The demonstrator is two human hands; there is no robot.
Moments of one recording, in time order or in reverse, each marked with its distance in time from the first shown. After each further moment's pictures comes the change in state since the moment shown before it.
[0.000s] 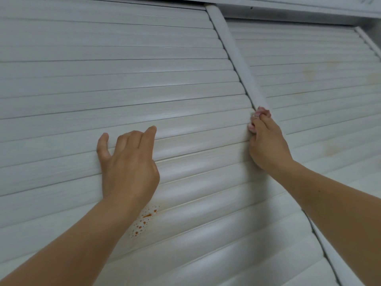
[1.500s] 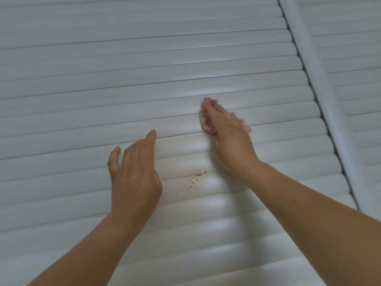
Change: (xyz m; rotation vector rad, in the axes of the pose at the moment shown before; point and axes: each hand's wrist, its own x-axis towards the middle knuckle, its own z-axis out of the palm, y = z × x) left_hand -0.083 -0.058 -0.046 0.016 0.014 -0.124; right_hand -0.066 -0.158 0.026 0.337 -0.205 -0.334
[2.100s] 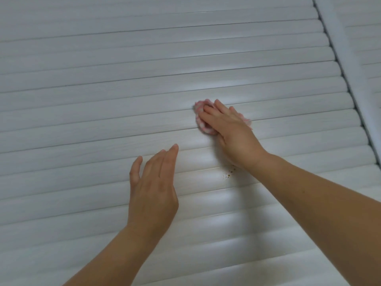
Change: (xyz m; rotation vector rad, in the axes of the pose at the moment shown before) left_hand -0.040 -0.049 -0.020 -0.038 -0.100 0.078; right_hand 0.004 -0.054 0.030 0.047 -0.218 -0.187
